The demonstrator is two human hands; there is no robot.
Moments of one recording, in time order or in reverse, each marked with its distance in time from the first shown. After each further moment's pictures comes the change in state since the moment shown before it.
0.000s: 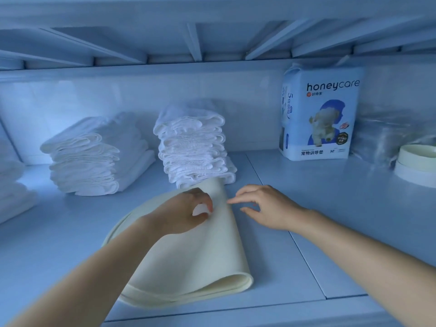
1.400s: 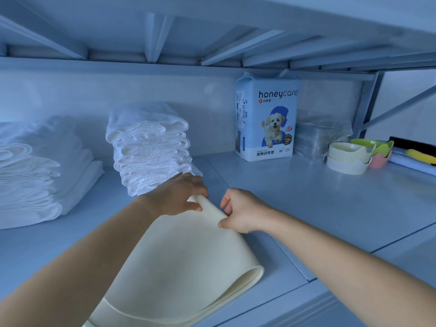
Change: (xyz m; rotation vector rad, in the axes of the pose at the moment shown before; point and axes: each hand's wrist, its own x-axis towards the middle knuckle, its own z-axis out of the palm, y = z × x) left_hand 0.084 -0.013 -0.003 0.217 -0.001 0.447; right_hand 0.002 -0.054 -0.006 0.136 -0.010 0.724
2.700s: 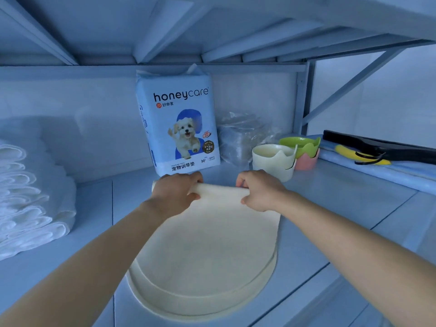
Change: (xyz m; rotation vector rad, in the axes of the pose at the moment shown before) left_hand 0.268 0.135 0.066 0.070 0.118 -0.315; right_hand 0.038 0.276 -0.184 -0.317 0.294 0.088
